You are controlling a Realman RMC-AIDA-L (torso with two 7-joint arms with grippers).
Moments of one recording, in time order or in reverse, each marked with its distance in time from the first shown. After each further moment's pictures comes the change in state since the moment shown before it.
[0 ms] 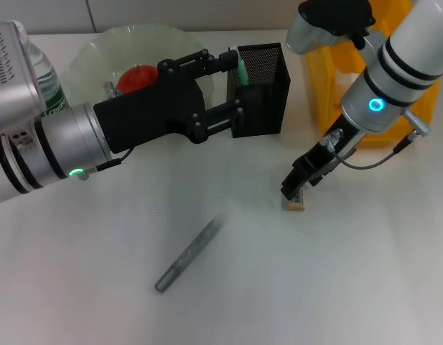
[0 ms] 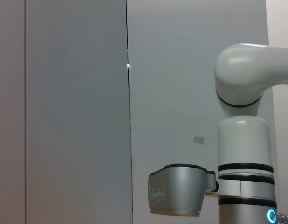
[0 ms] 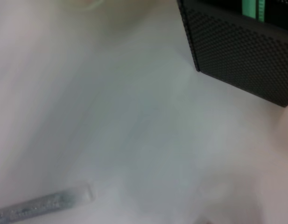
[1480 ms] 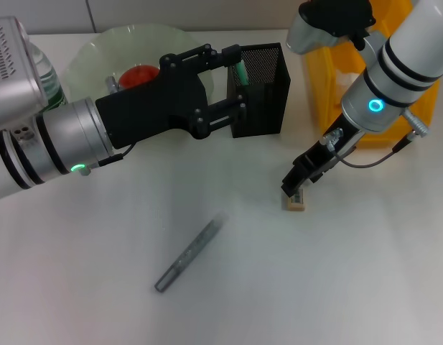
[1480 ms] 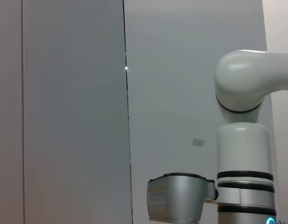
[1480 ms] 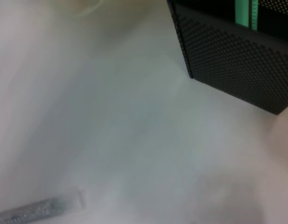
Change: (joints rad) left arm -0.009 0.000 0.000 0.005 -0.004 0.000 0.004; right arm -0.011 0.000 -0.021 -0.006 0.008 0.029 -0.004
